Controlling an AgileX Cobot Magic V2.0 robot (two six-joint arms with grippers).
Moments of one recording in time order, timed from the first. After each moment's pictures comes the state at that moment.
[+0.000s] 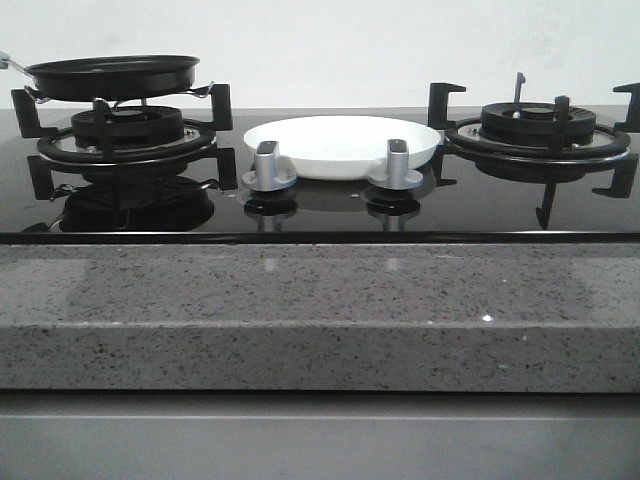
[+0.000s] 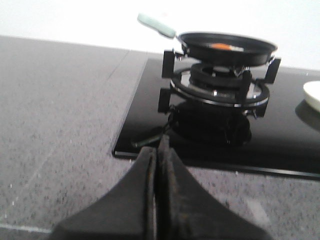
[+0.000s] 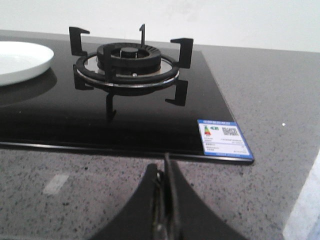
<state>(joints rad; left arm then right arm) 0.00 -0.01 0.00 -0.08 0.13 -0.03 -0.06 -0.01 0.03 0.11 0.13 -0.12</state>
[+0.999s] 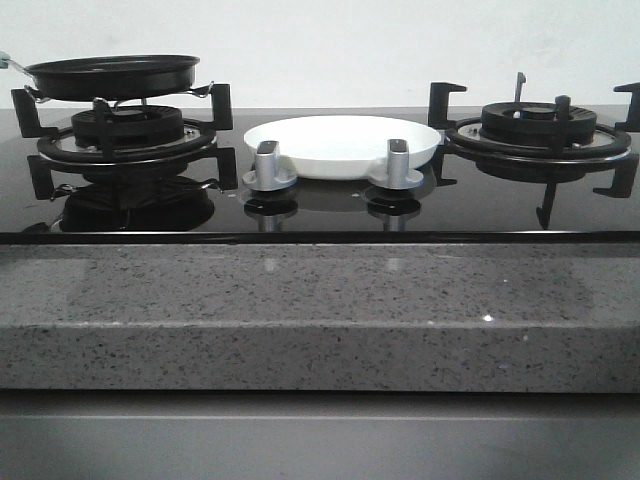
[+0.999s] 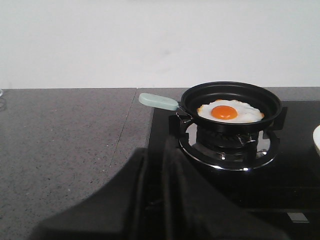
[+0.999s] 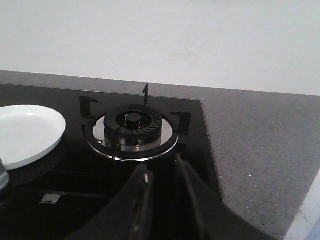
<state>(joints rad) 0.00 0.47 -0.49 0.05 0.21 -0.03 -0.06 0.36 -0.50 0.11 0.32 -0.12</state>
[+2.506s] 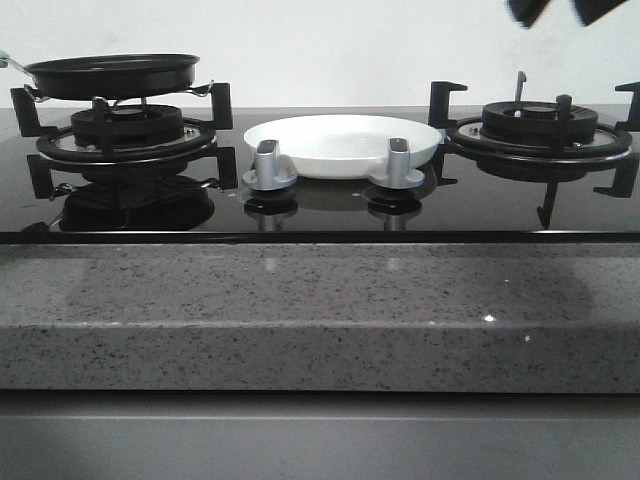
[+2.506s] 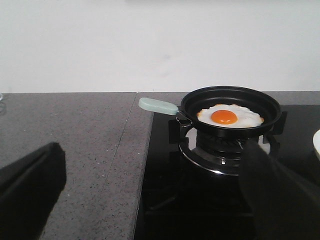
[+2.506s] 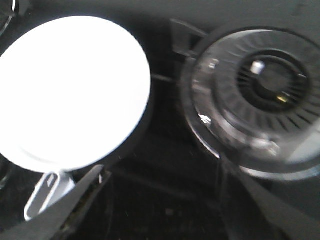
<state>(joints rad) 0.00 0.47 -0.49 0.05 0.19 -0.03 0.16 1.48 -1.36 0.22 0.75 -0.13</state>
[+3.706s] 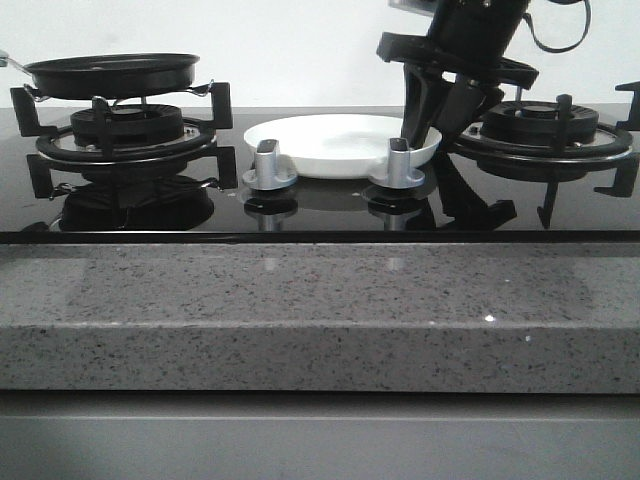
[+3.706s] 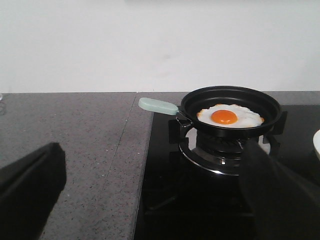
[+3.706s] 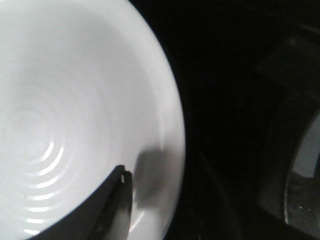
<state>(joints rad) 0.00 0.47 -0.49 0.05 0.19 -0.03 0.20 2.17 -2.08 0.28 1.20 -0.13</state>
